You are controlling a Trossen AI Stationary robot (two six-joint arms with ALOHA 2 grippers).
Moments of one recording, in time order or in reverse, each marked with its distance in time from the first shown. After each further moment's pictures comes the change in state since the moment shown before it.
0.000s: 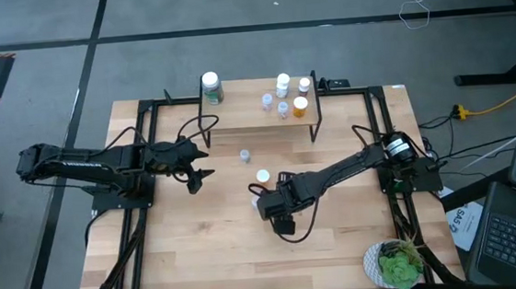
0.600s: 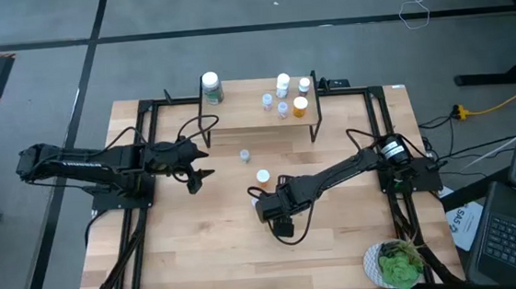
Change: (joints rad) left arm 0.000 0.000 0.000 0.000 0.000 0.000; right arm 0.000 0.044 0.000 0.015 -0.025 0.027
